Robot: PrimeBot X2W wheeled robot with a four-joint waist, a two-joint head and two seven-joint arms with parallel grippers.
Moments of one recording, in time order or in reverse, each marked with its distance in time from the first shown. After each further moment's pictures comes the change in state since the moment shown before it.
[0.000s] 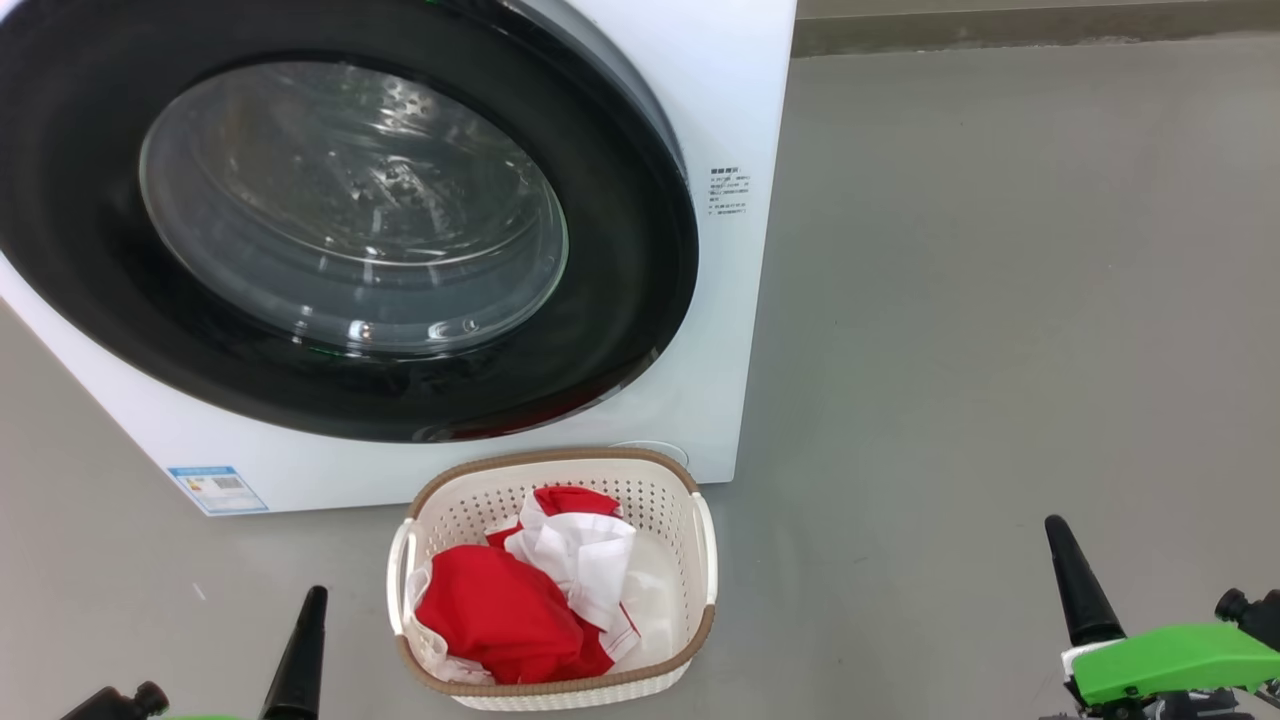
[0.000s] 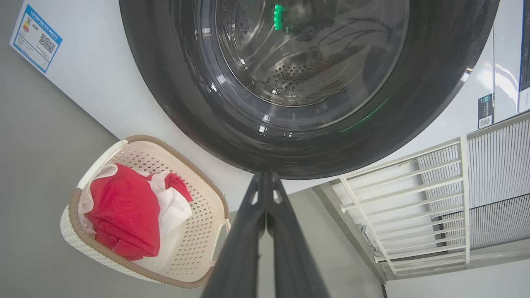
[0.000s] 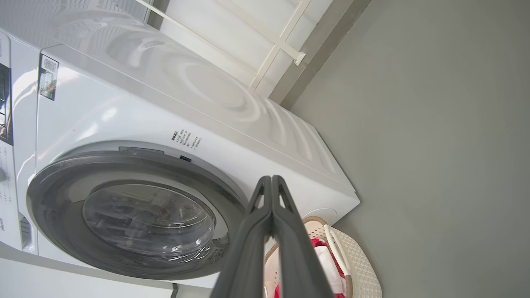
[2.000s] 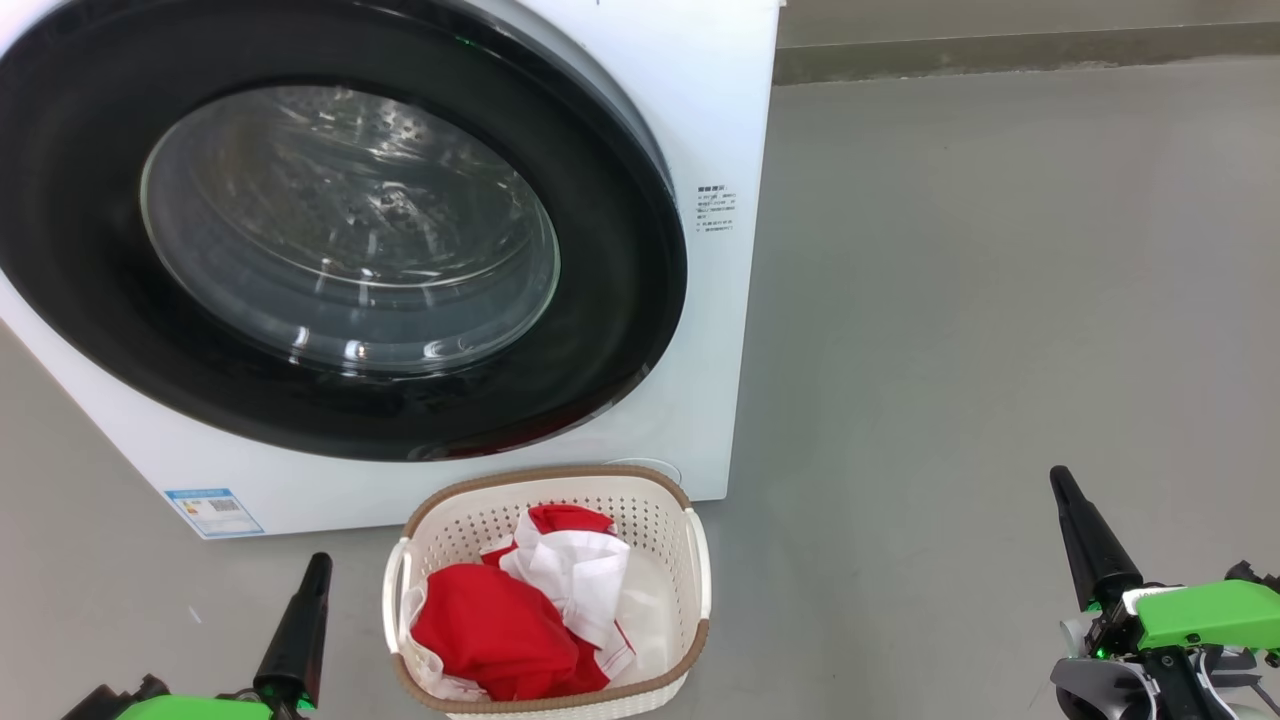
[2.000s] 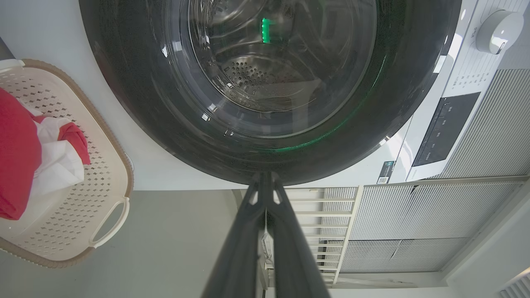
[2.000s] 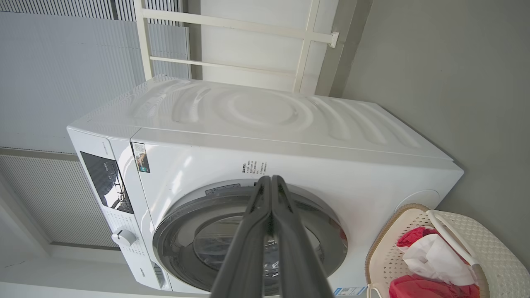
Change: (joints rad) left arm -0.037 -0.038 0.051 -0.016 -0.449 0.000 0.133; right arm -0.072 -0.012 -0.031 -0.013 0.472 -0.002 0.140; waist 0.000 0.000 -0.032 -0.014
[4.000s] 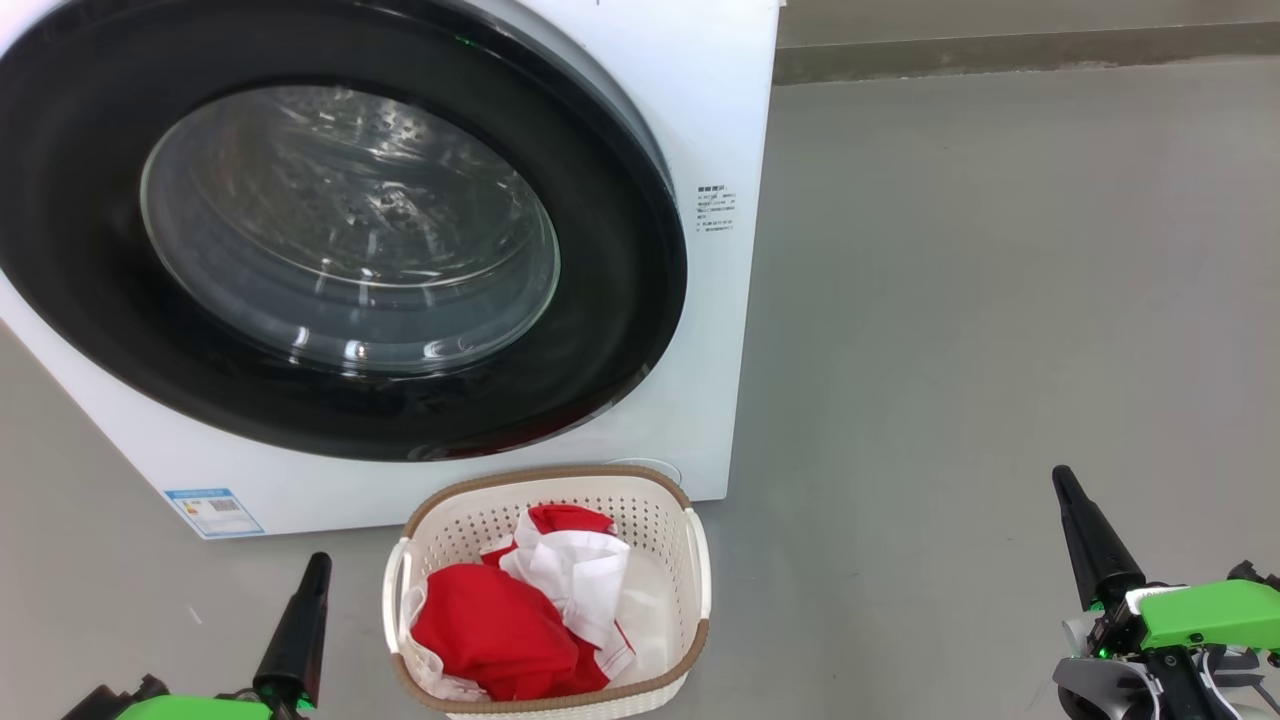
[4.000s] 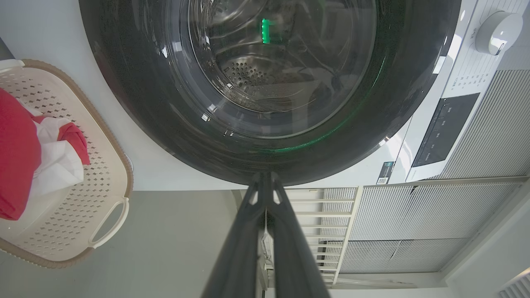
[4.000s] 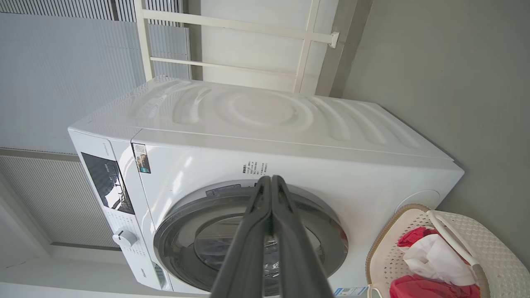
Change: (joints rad) left arm 0.000 -0.002 0.002 0.000 0.000 0.000 0.000; right arm 0.000 0.003 -0.010 0.000 -0.001 0.000 0.009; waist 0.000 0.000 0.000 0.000
